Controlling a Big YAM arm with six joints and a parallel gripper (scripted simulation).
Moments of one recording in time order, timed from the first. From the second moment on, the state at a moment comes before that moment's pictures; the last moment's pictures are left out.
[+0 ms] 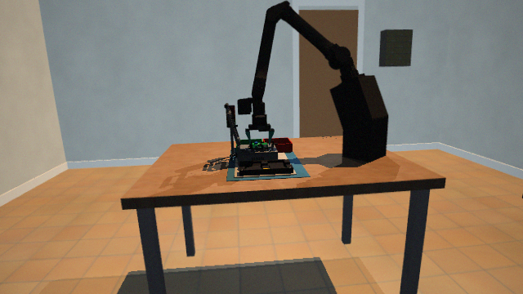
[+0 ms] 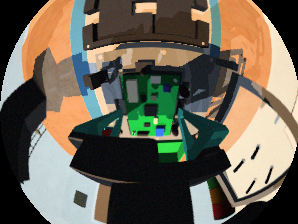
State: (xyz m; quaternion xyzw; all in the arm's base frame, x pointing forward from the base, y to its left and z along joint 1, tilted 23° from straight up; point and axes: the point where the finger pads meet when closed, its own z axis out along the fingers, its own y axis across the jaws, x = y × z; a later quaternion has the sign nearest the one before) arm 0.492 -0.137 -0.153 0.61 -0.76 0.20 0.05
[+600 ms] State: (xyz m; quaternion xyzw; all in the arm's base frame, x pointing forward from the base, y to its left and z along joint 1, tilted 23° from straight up) arm 0.492 -0.137 -0.153 0.61 -0.76 0.20 0.05
